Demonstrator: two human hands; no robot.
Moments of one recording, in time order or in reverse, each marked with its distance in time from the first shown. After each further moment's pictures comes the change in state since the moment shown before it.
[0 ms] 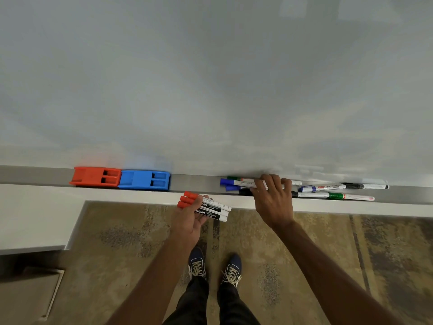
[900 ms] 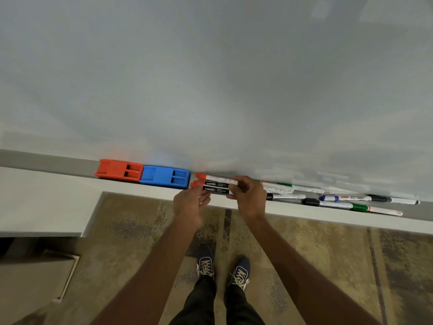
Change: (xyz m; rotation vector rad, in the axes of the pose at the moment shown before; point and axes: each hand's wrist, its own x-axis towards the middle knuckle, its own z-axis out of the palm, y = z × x) left_hand 0.008 0.051 0.003 0.138 0.221 0.128; right_hand 0.055 -0.120 -0.016 1.286 -0.276 0.892
